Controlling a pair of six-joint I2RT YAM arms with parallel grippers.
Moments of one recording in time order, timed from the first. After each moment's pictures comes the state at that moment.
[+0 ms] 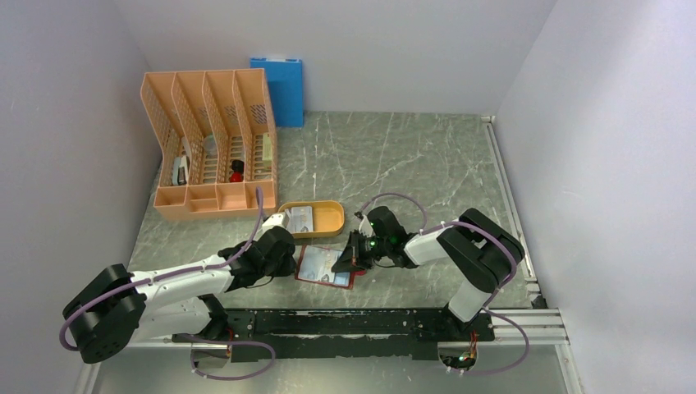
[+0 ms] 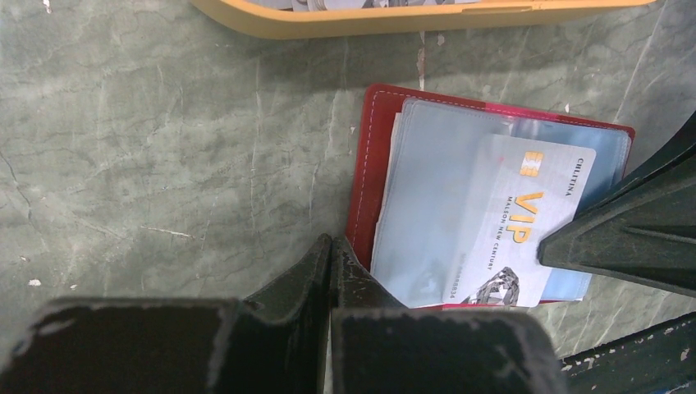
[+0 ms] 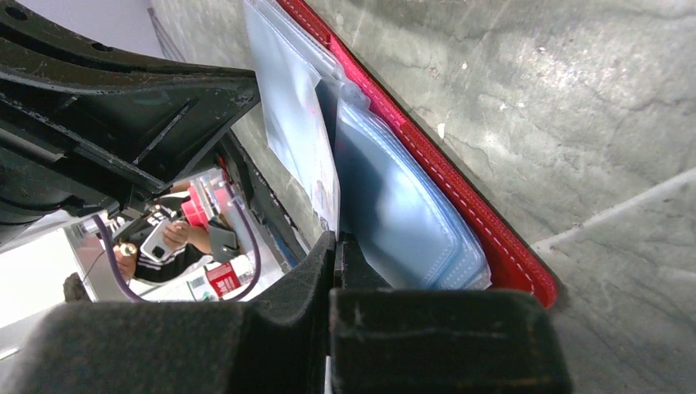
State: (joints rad) left arm -0.88 1.11 0.37 -0.16 -0.23 -0.86; right arm 0.73 1.68 0.48 0.47 -0.64 0.98
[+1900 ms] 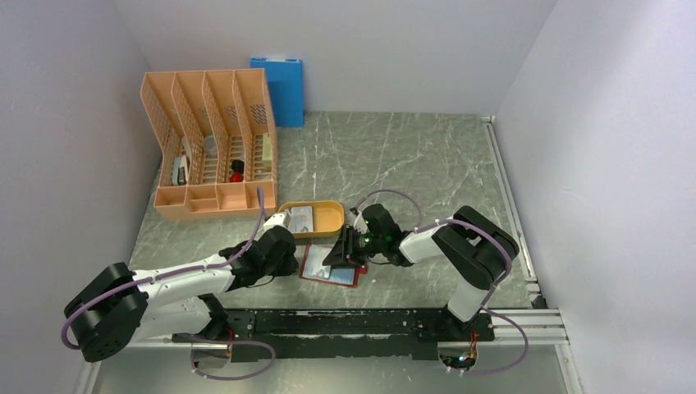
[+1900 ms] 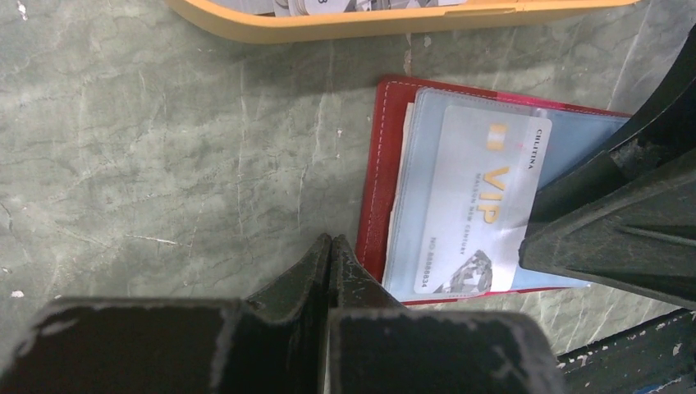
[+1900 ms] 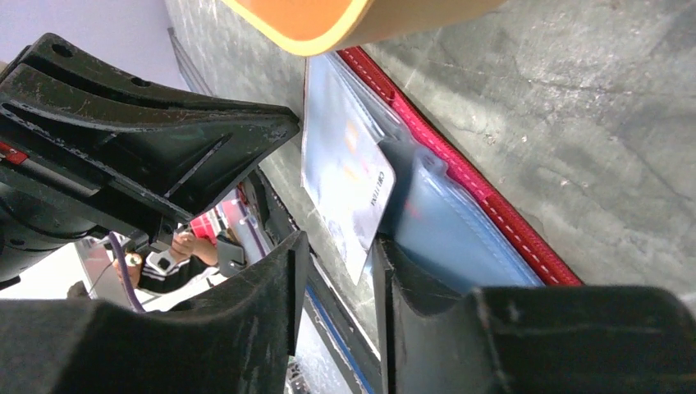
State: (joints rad) left arm -0.88 1.12 0.37 -0.14 -0.21 -0.85; right arm 0.75 1.73 0.52 0.53 -0.61 1.02
